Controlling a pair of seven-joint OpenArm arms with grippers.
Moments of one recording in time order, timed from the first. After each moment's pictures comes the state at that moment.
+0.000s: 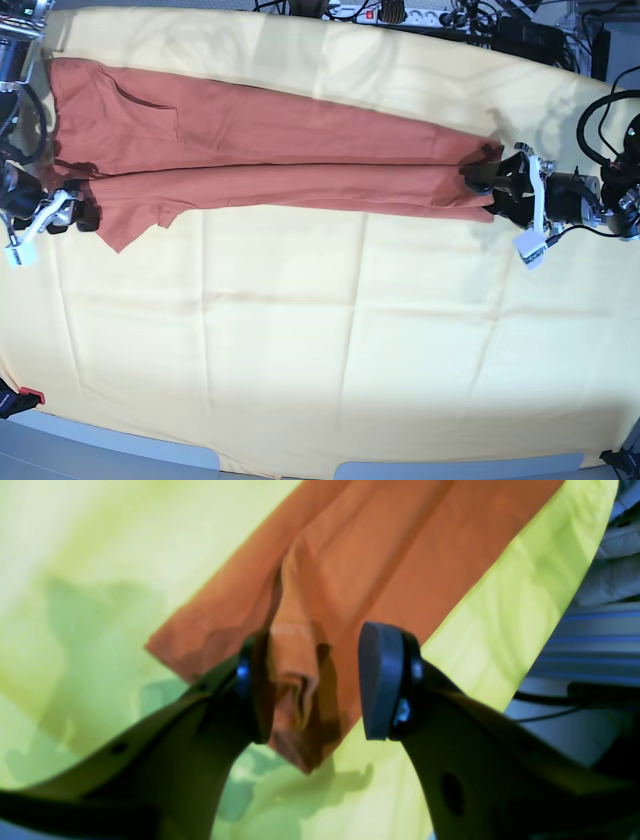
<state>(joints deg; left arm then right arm) -17.2 -61.1 36.1 87.9 -77.9 -43.7 48.2 2.0 32.6 19.9 73.8 44.3 40.0 -55.2</state>
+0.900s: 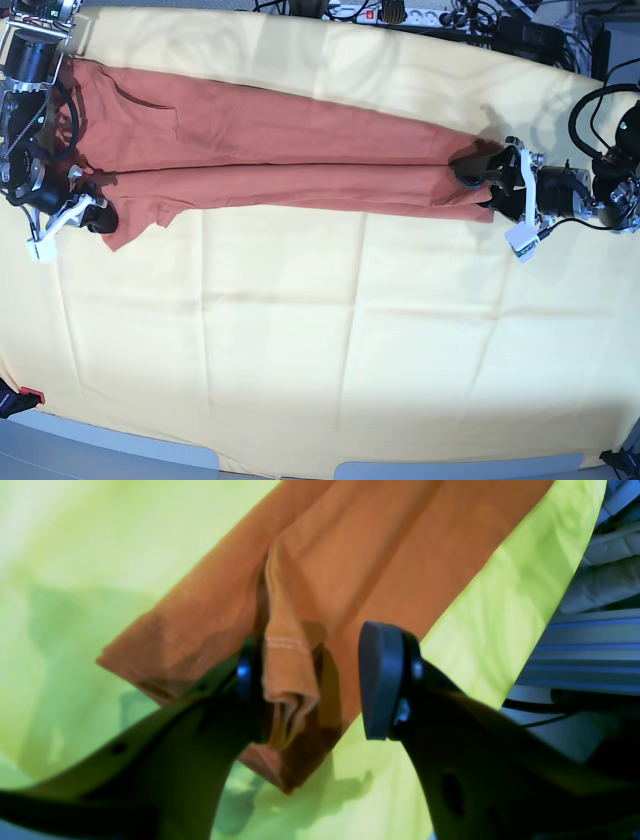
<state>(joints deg) -15.4 -60.0 36.1 87.9 -77.9 -43.7 47.3 3.0 27.5 20.2 69.9 51.5 40.0 -58.4</state>
